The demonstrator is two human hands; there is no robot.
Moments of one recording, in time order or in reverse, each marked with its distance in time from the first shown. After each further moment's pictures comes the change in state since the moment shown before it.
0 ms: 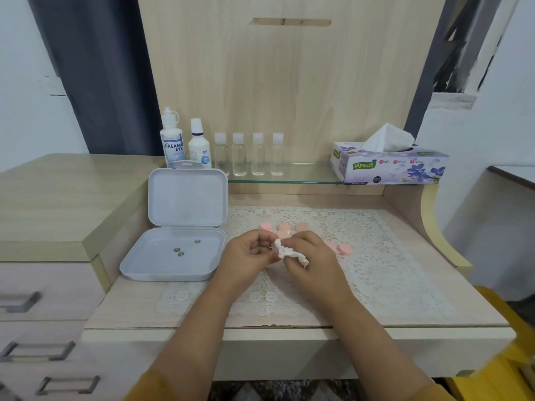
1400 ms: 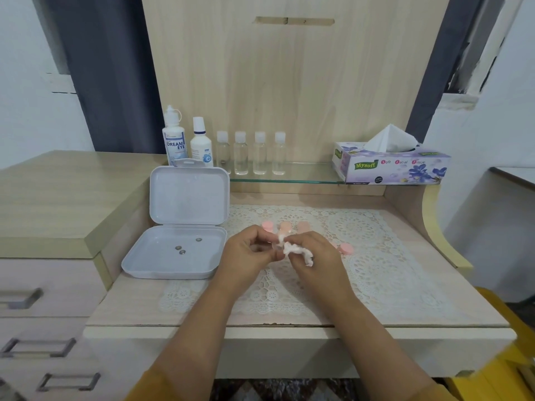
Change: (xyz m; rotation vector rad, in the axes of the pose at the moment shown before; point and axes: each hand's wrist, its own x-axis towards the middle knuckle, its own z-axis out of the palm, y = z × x) left_hand -0.002 0.002 0.002 0.006 0.089 0.019; right_hand 0.001 0.008 0.001 -0.021 0.063 -0.003
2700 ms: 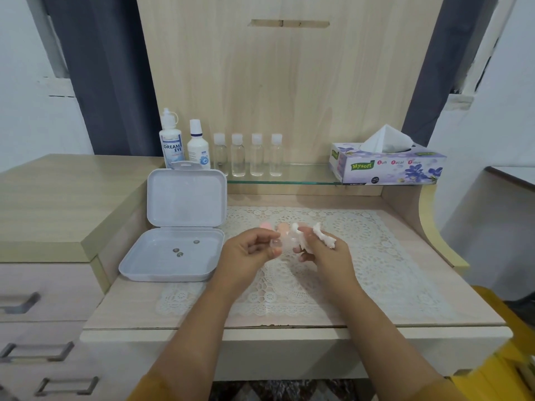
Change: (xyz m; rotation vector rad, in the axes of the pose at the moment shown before) left_hand 0.000 0.000 0.000 -0.041 -0.031 0.067; right_hand 0.011 -0.006 -0.015 0.674 0.071 0.552
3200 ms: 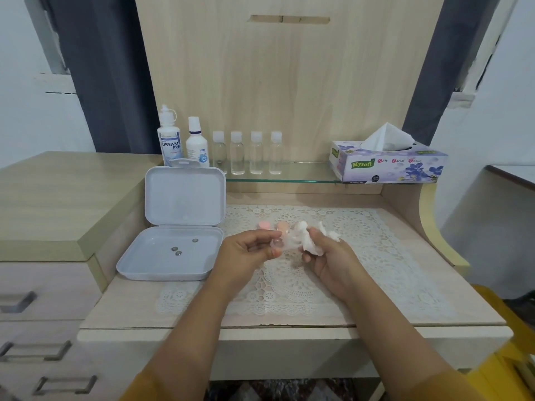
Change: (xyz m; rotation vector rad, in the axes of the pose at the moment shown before) left_hand 0.001 0.001 -0.002 -0.053 -0.041 -0.032; right_hand 0.013 -0.001 -0.010 0.396 -0.151 0.256
